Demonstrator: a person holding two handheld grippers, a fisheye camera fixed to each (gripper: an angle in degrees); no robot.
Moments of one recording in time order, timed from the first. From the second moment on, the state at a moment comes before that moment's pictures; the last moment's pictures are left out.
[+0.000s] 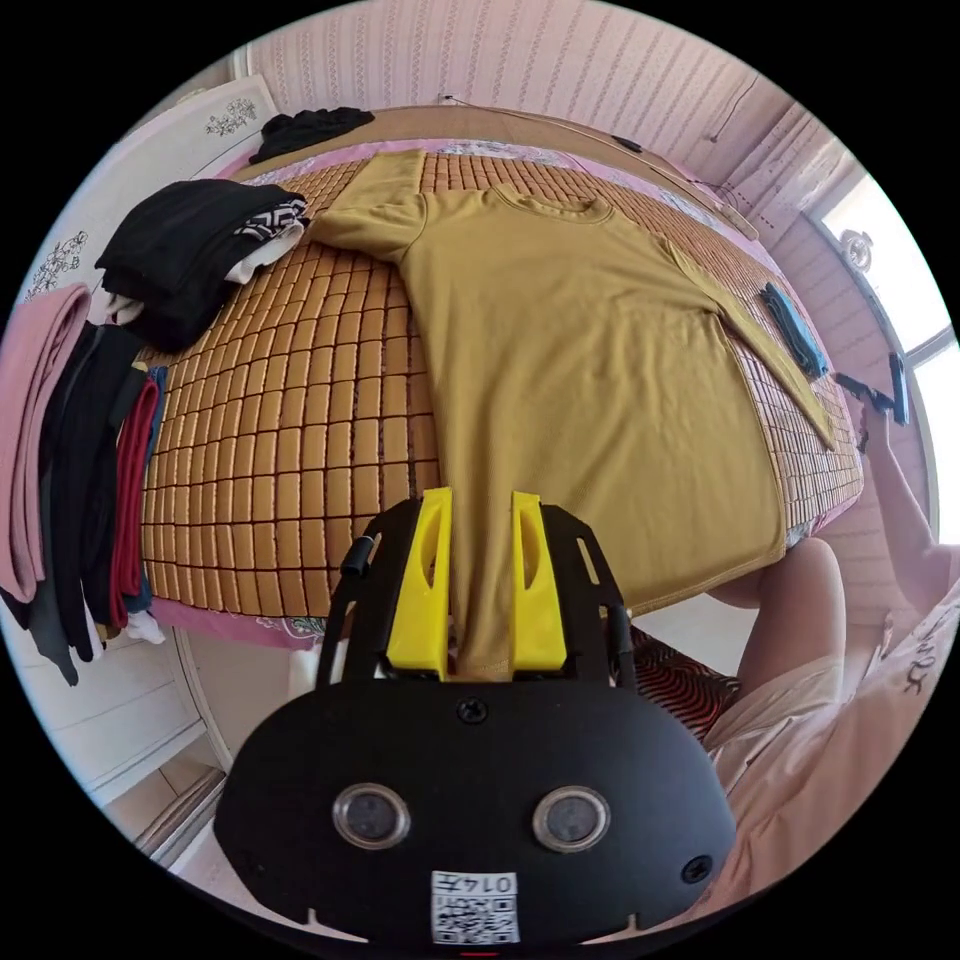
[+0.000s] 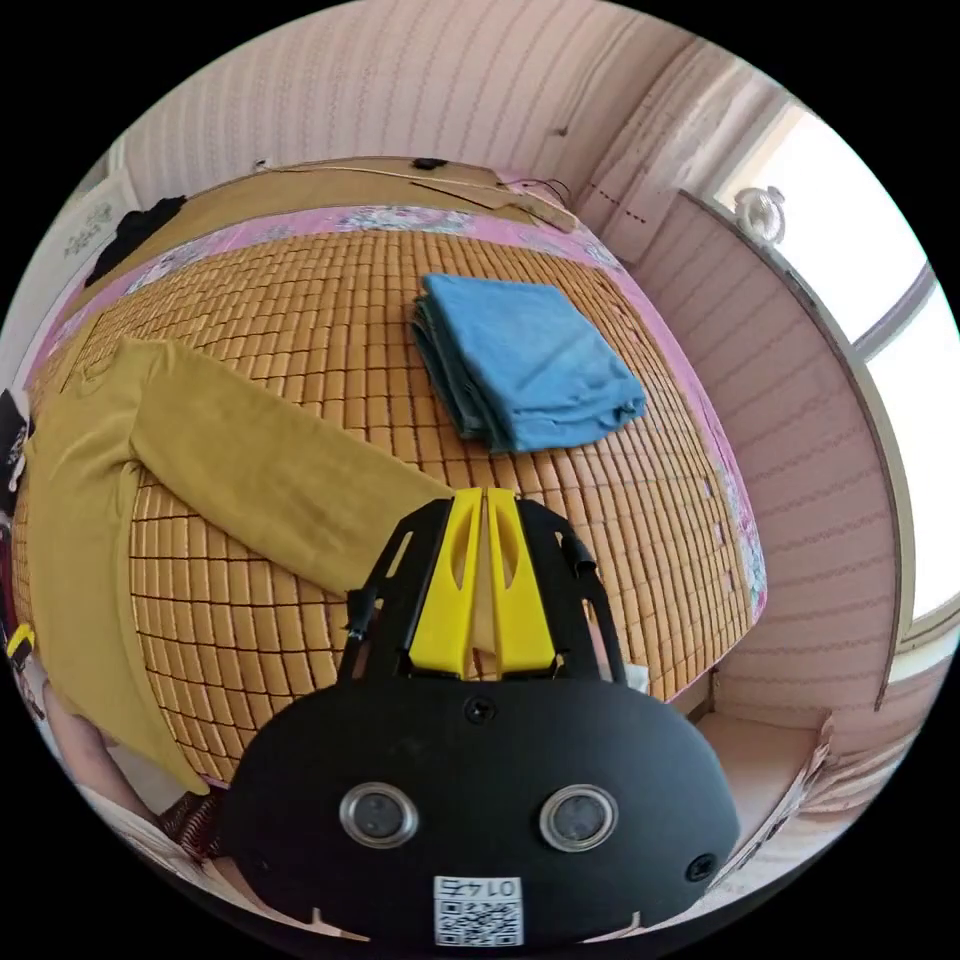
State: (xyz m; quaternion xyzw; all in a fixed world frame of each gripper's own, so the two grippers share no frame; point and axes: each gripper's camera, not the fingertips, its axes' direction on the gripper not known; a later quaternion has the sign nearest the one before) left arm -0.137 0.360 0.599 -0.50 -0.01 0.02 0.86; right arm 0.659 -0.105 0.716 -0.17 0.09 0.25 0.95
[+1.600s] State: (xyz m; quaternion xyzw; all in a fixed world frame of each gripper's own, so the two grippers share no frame) left arm -0.224 0.269 0.526 -0.32 -0.01 0.13 0.94; right arm 0.182 -0.653 0.775 0.01 -0.37 -0.30 0.88
